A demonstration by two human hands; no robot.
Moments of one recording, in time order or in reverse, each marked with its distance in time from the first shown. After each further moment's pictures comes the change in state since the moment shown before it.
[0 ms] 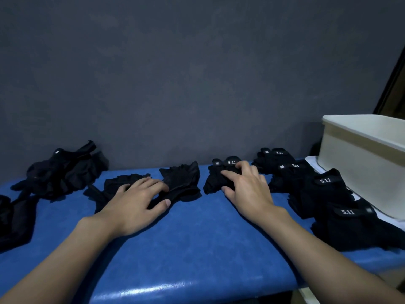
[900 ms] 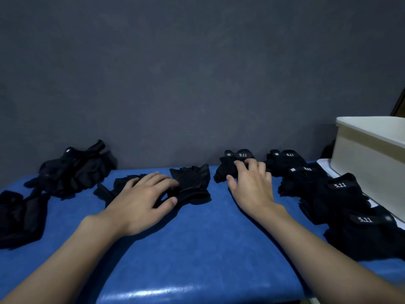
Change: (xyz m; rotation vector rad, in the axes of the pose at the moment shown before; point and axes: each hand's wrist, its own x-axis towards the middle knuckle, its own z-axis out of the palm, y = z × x) left_hand -0.004 0.000 -0.009 0.017 0.057 0.060; right_hand 0.021 -0.012 0.013 -0.030 0.100 0.108
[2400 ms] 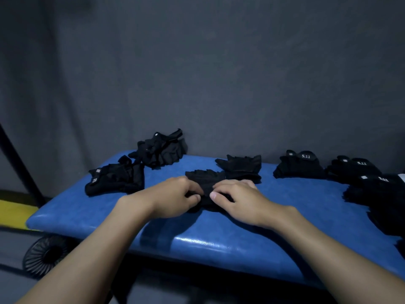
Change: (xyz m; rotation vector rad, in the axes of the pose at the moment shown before) left_hand -0.097 -0.002 -0.051 -0.199 -0.166 -0.283; right_hand -0.063 -0.121 -0.020 0.348 -0.444 -0.668
